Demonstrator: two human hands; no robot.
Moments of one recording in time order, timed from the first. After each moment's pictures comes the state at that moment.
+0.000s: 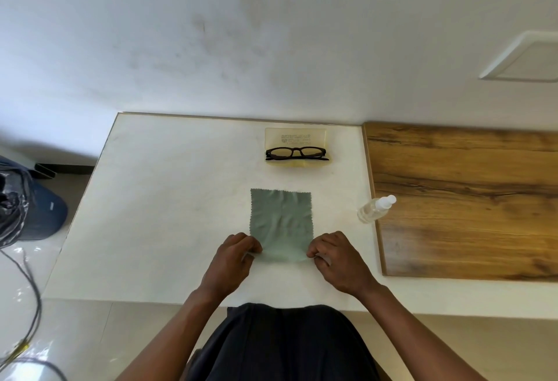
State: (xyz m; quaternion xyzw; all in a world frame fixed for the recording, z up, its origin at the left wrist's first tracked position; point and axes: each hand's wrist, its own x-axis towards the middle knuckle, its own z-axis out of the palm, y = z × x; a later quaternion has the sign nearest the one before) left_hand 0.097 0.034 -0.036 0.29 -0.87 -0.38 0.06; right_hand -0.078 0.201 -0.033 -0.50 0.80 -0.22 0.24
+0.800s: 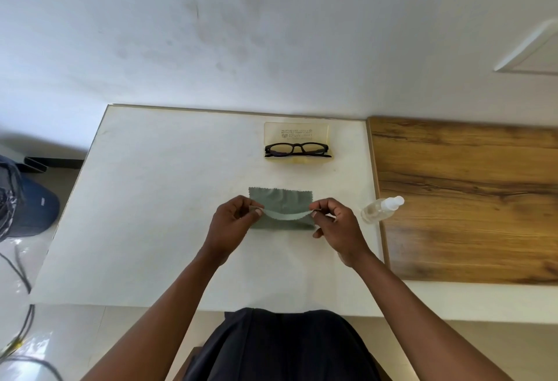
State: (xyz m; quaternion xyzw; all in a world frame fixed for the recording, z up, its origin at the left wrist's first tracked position) left_hand 0.050 -0.002 -0.023 0.41 -0.64 -0.64 0.12; right_hand -0.103 0.149 -0.025 -0.16 0.77 -0.50 0.36
